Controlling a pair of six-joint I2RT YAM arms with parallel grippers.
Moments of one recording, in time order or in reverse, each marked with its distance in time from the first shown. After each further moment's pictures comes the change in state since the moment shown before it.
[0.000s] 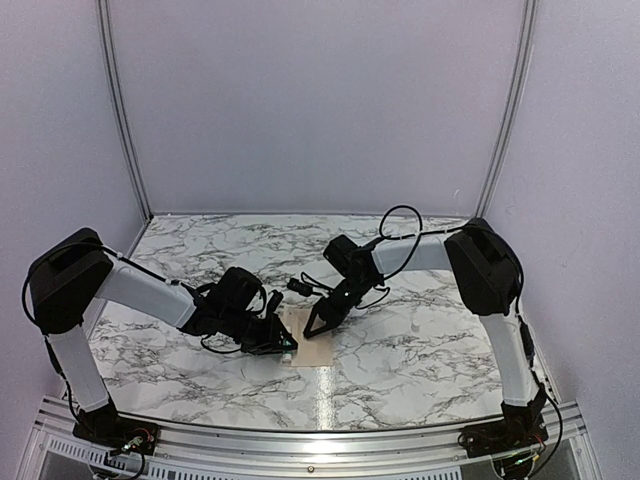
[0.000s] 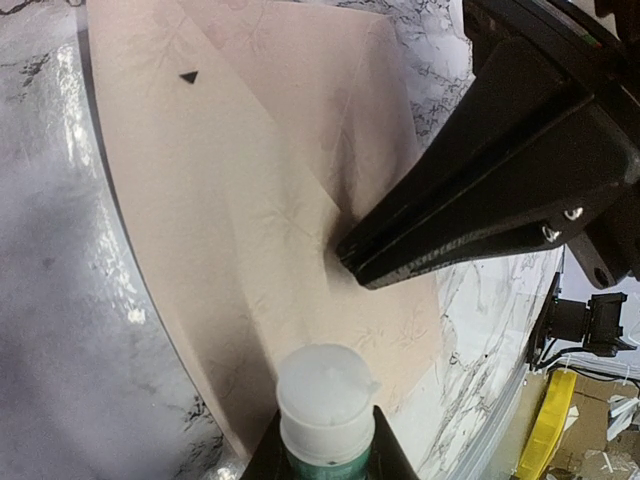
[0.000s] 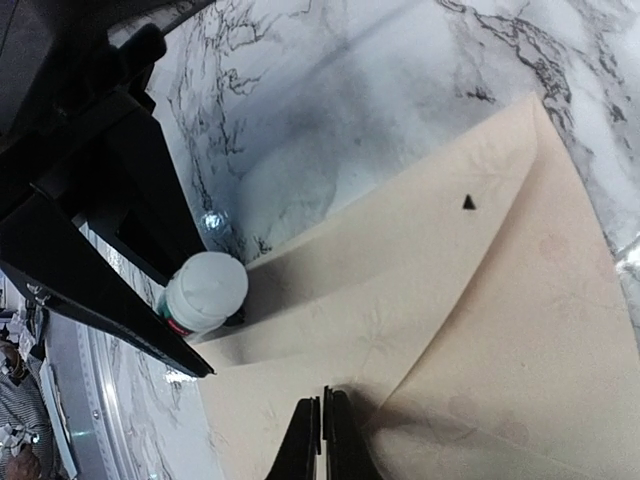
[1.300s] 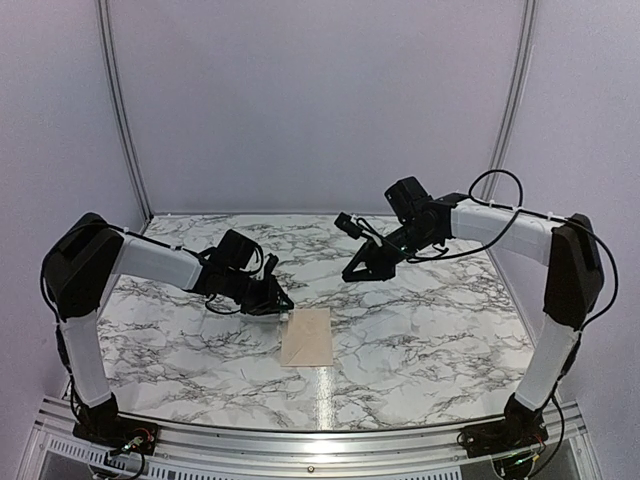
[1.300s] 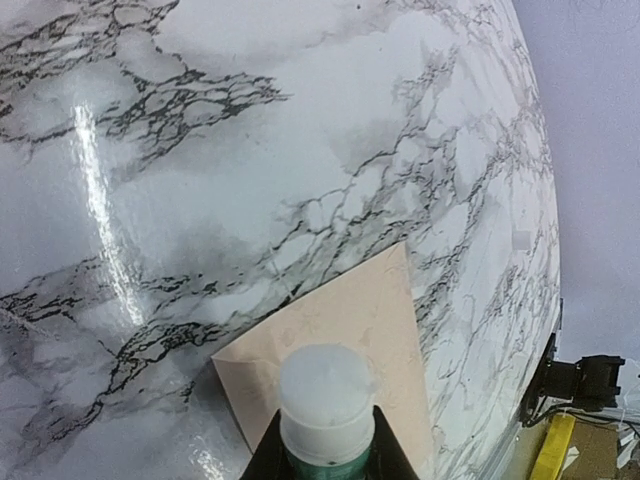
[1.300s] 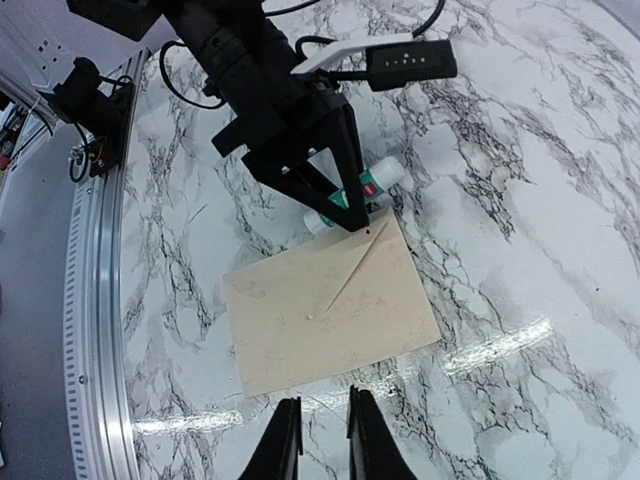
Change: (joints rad) left arm 0.175 0.100 0.271 -0.165 0.034 0.142; right arm -0.154 -0.478 -0.175 -0.014 0.080 -0.175
